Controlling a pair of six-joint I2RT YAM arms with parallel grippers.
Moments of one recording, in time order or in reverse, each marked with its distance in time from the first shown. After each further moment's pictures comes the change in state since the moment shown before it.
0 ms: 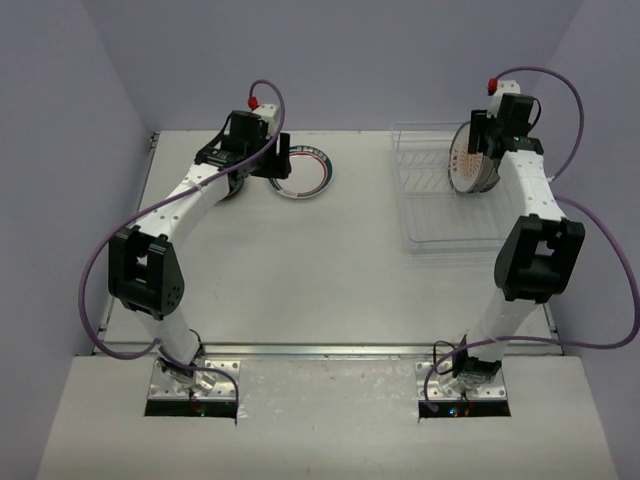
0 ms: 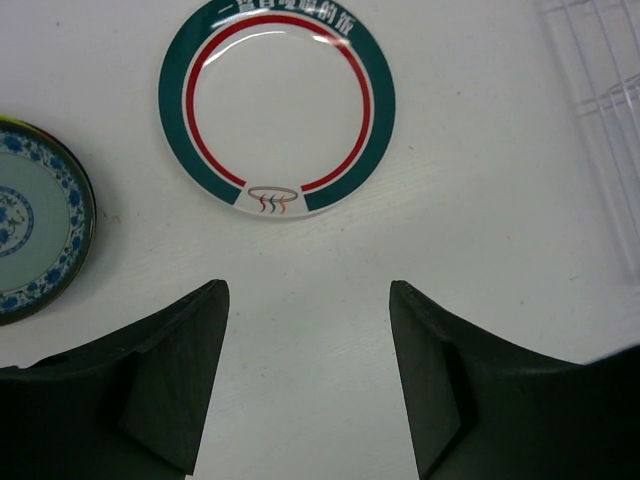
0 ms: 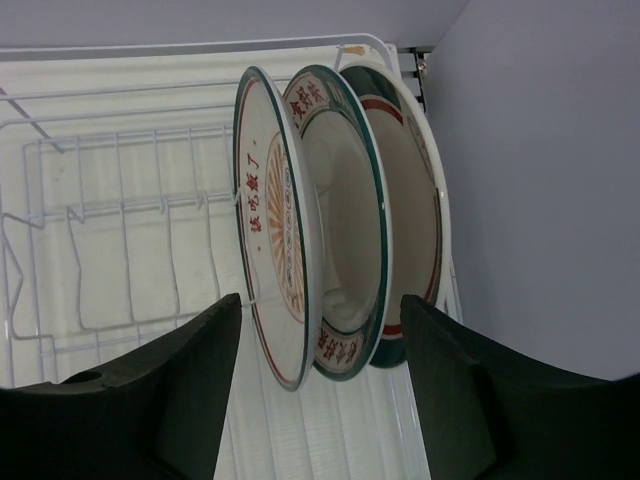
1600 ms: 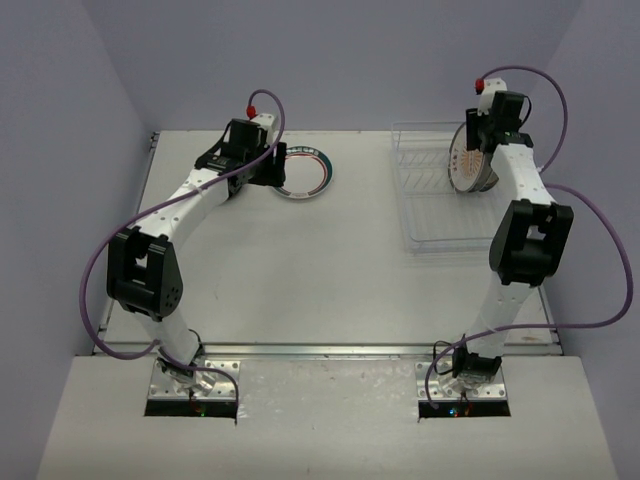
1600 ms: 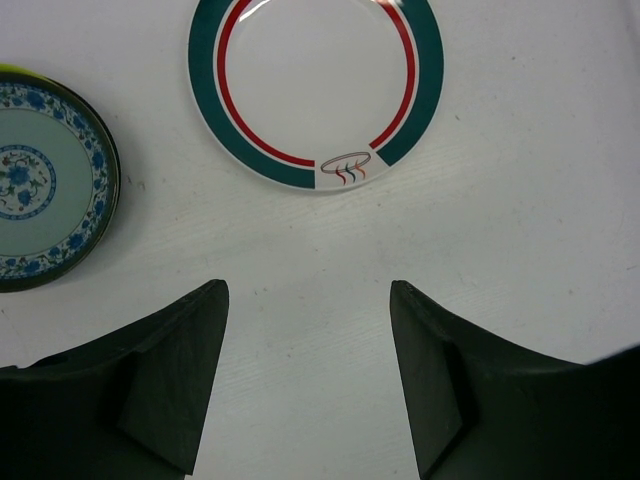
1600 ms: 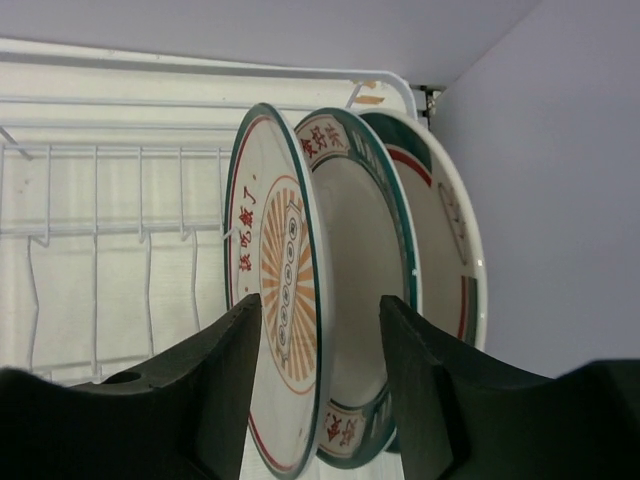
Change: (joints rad) left arm 0.006 -0.014 -0.080 0.006 -0.046 0.025; right arm 0.012 0.156 0.108 0.061 -0.025 -0.113
